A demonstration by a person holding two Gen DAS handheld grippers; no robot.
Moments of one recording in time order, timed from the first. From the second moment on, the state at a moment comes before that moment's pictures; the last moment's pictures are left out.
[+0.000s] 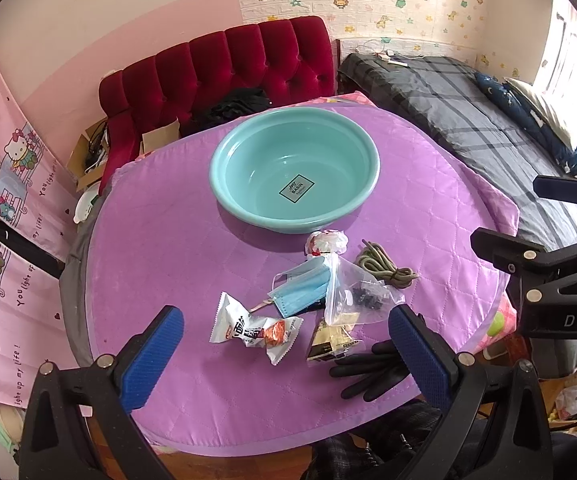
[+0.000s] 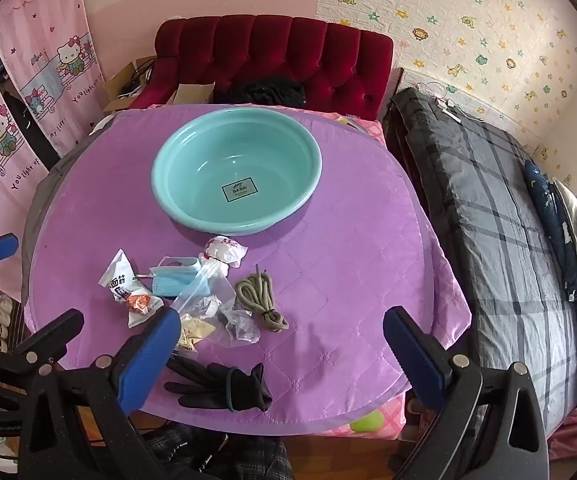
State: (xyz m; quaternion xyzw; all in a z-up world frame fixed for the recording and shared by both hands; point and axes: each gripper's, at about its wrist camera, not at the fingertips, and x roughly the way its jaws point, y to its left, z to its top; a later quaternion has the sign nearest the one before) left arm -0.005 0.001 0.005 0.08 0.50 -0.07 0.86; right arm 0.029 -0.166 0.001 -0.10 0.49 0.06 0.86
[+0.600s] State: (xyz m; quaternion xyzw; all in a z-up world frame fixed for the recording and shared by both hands) left arm -0.005 0.003 0.004 0.09 0.50 -0.07 0.86; right arm 0.023 -0.166 0.003 -0.09 0.50 0.05 0.86
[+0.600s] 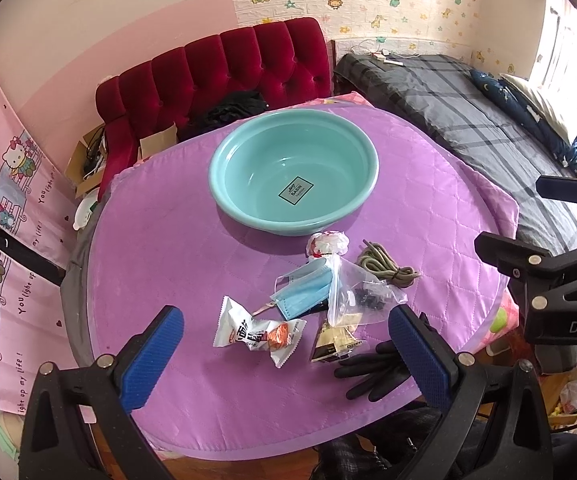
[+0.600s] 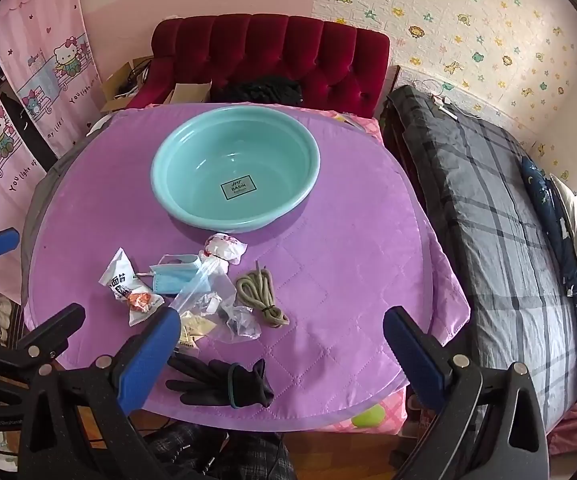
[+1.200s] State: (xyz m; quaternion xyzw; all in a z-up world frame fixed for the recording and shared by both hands) left arm -0.004 0.018 -0.012 0.09 0.49 -0.07 0.86; right arm 0.025 -0.162 -0.014 -0.06 0.51 0.07 0.85
